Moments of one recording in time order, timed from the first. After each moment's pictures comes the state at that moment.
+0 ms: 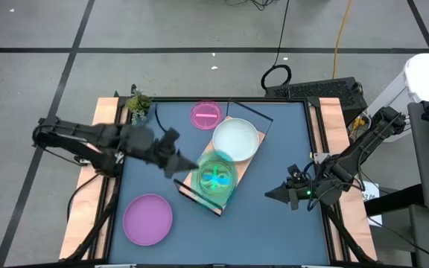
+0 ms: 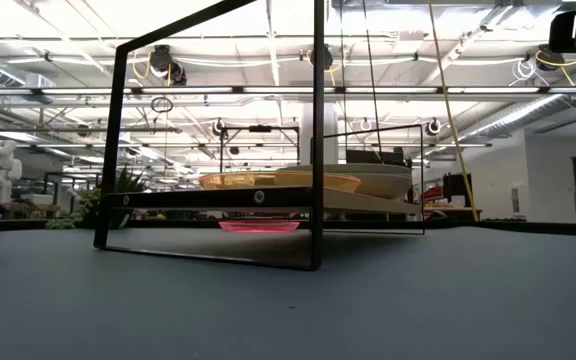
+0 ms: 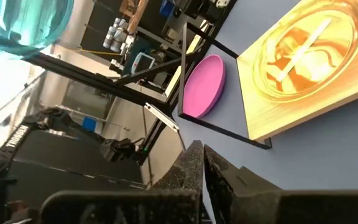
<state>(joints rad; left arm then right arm) -0.22 1.23 1.32 -0.43 0.01 -1.03 0.76 0.93 0.57 0.02 0.65 1.36</state>
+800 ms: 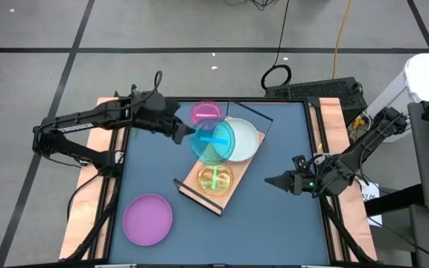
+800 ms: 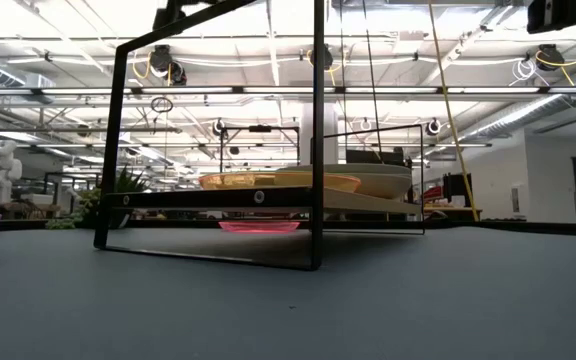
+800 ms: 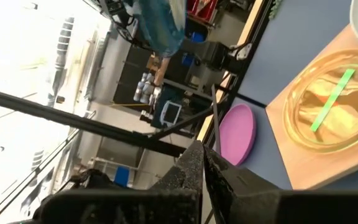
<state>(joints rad) 0.18 1.24 1.34 -0.67 0.11 -0.74 0.72 0.88 0.57 0.17 0.79 1.35</state>
